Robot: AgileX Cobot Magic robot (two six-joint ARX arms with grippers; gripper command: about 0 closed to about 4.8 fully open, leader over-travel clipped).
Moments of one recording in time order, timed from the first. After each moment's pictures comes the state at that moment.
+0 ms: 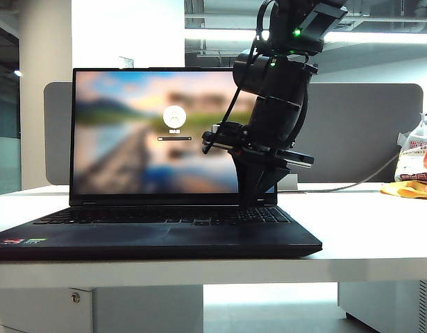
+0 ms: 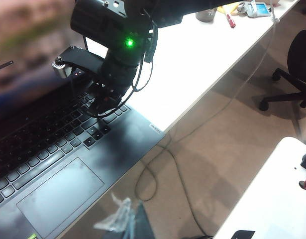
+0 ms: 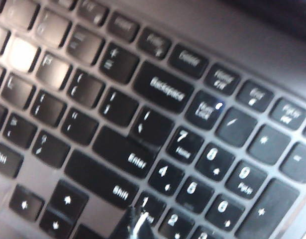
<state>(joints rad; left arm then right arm) -0.98 0.70 1.15 -0.89 -0.09 -0.17 0.52 2.06 1.64 -0.76 -0.15 0.12</state>
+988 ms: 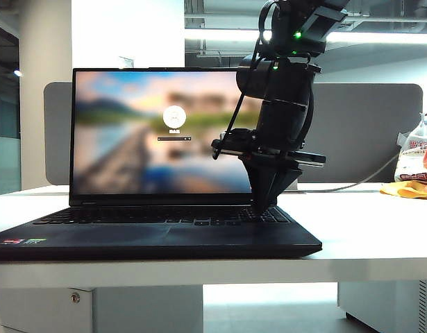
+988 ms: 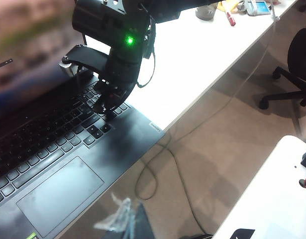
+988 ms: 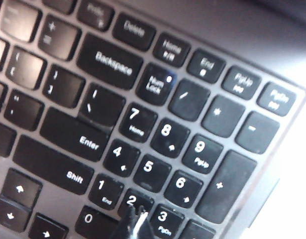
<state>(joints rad) -0.98 0.70 1.15 -0.90 -0.09 -0.17 0.51 2.07 1.66 -0.84 -0.09 0.13</state>
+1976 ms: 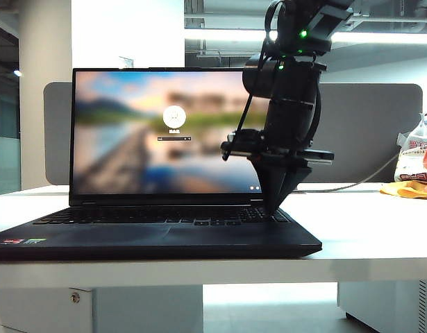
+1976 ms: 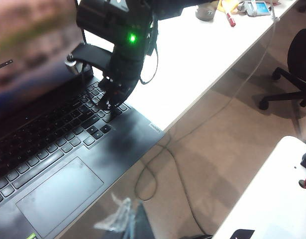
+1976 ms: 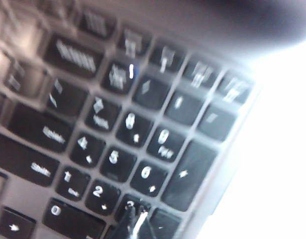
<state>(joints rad) -0.98 0.70 1.15 -0.89 -0.09 -0.17 0.49 2.07 1.66 -0.86 -0.06 0.10</state>
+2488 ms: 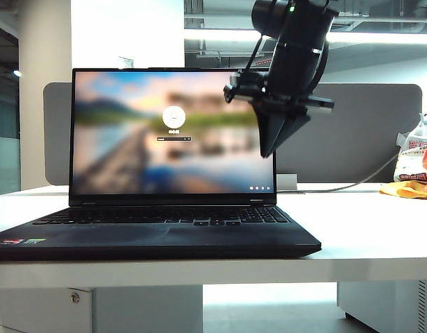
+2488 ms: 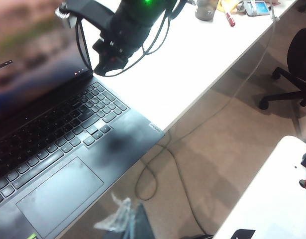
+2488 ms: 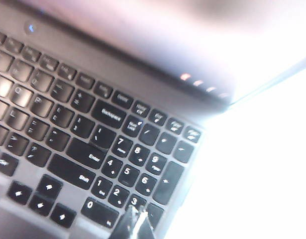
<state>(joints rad) -0.98 0.70 1.15 -0.89 -0.09 -0.17 0.49 1.90 1.66 -0.80 -0.02 0.07</state>
